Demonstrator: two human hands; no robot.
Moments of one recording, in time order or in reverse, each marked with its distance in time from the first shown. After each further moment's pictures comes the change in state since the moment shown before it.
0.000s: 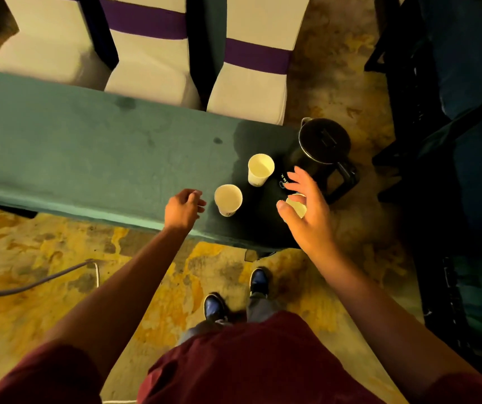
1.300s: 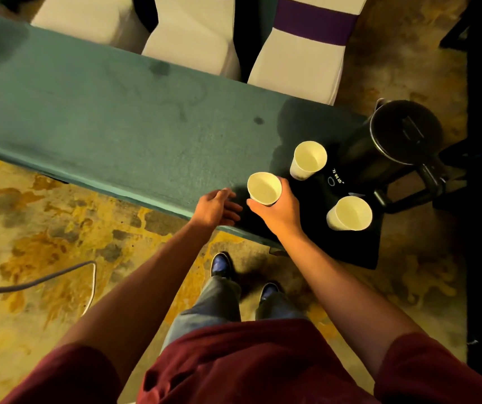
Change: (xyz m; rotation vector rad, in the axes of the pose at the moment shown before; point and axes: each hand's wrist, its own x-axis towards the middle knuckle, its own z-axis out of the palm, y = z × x) left_hand 0.031 -0.043 0.009 -0.221 -0.122 -0.306; right_hand 0.055 0.112 0.167 -0.071 -0.103 0.326
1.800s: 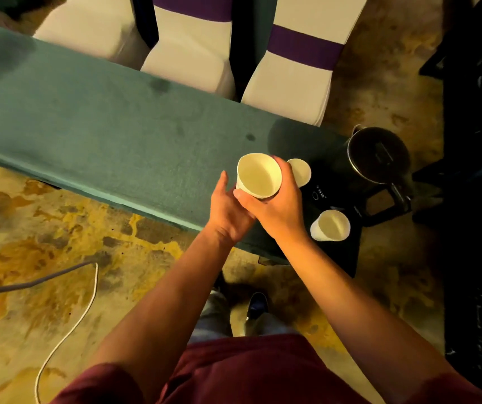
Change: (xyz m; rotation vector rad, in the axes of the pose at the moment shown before) left_hand -0.044 0.055 0.053 -1.026 -0.433 -0.095; right_hand -0.036 -0.104 -0.054 0.197 0.034 -0.315
